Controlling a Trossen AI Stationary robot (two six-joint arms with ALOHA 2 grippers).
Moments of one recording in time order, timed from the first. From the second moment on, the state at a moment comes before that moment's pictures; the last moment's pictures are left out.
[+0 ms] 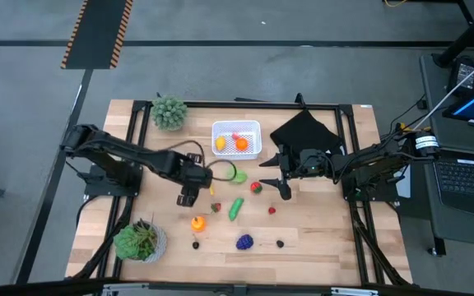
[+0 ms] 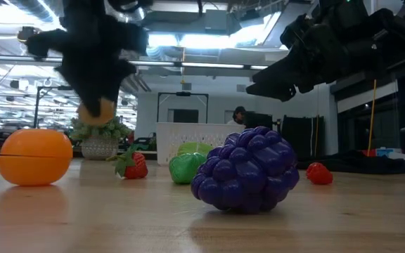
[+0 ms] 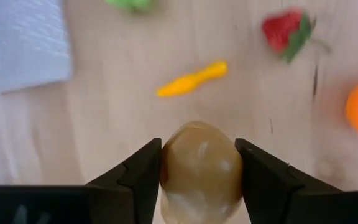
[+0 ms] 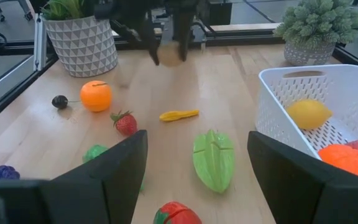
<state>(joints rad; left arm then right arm) -0.15 1.47 1.02 -0.87 -0.17 -0.02 0.00 1.37 0.41 0.71 -0.02 0.04</state>
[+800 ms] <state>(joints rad) 0.08 0.91 0.53 0.06 0.00 0.13 0.04 1.37 0.40 0.68 -0.03 0.04</state>
